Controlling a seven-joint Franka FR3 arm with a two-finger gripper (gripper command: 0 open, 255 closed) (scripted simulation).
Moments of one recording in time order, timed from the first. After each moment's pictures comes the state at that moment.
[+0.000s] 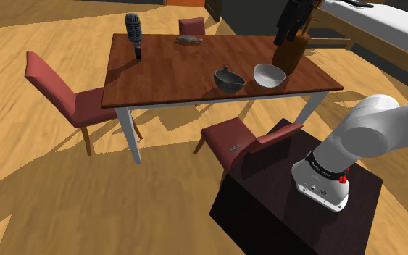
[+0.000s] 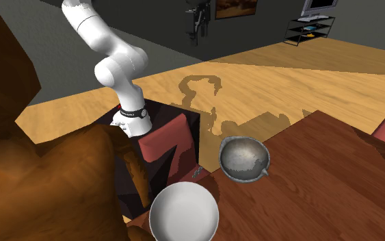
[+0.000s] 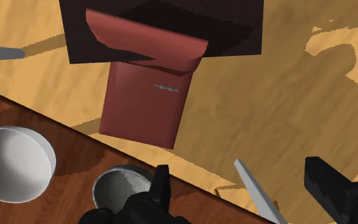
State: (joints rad) arm 0.00 -0.75 0.07 -2.28 0.12 1.55 0.01
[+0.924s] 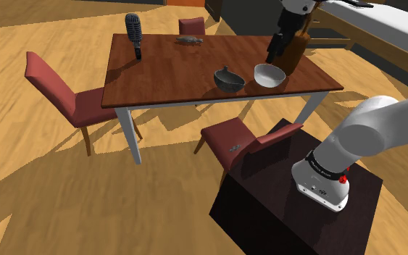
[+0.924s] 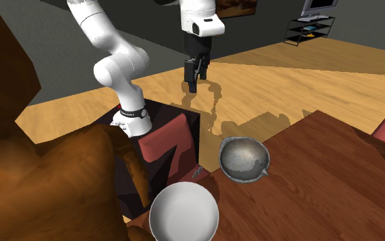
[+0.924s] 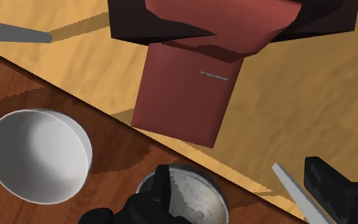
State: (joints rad) arm -0.08 -0.62 -0.07 -2.46 -0.03 1.86 -0.19
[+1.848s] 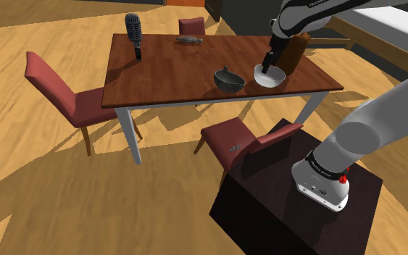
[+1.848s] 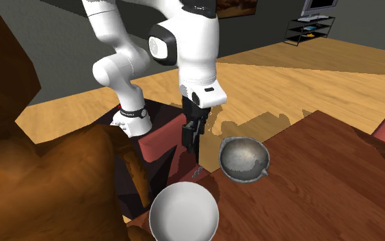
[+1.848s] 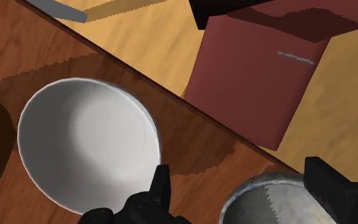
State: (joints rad) arm -0.17 -0.25 -0.24 -2.45 -0.15 2.25 -0.40
